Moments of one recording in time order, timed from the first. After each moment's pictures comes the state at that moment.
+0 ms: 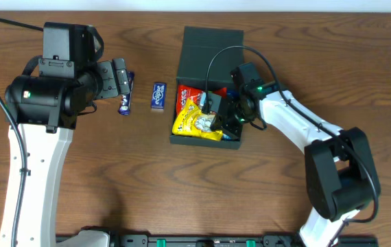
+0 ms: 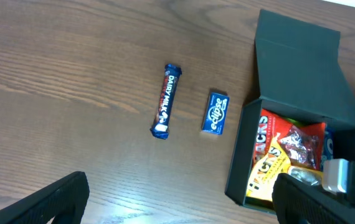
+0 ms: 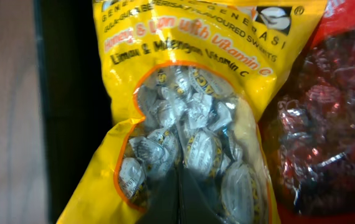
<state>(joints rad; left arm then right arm) -0.12 1.41 1.68 -1.21 -0.06 -0.27 0.39 1.91 1.24 -0.68 -0.53 -0.79</state>
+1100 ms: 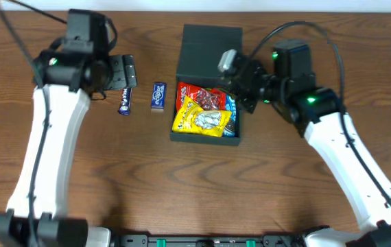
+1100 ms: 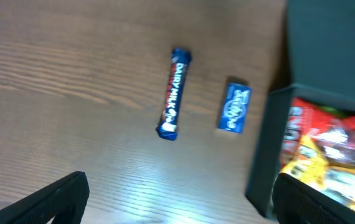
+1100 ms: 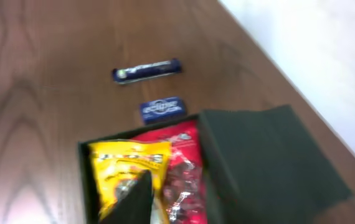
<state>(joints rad) -0.12 1.60 1.68 -1.17 -0.09 -0.23 0.30 1.48 1.24 -0.44 -0.62 -0.56</state>
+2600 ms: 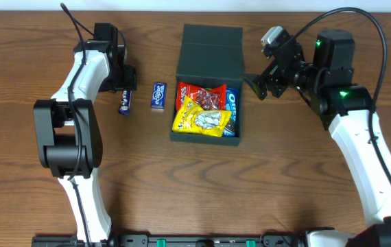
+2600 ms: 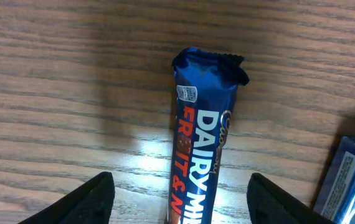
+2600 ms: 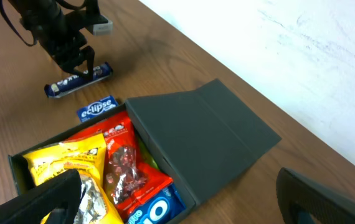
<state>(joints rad) -0.01 2.18 1.68 -0.87 0.03 -0.05 0.11 1.48 1.24 -0.38 -0.62 -0.45</state>
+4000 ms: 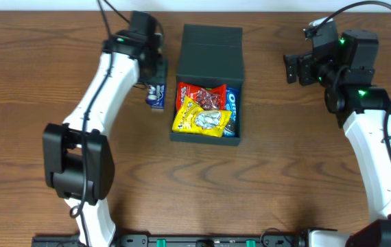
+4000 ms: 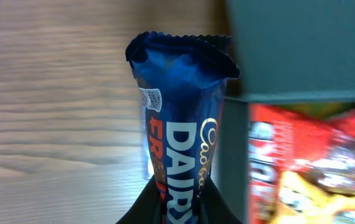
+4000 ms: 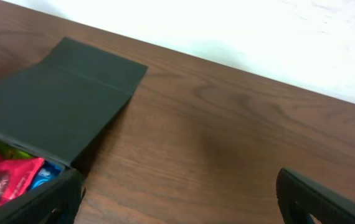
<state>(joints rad) -0.28 1.98 1.70 -0.94 0.04 -0.17 -0.02 1.48 1.24 -0.38 -0.16 -0.24</state>
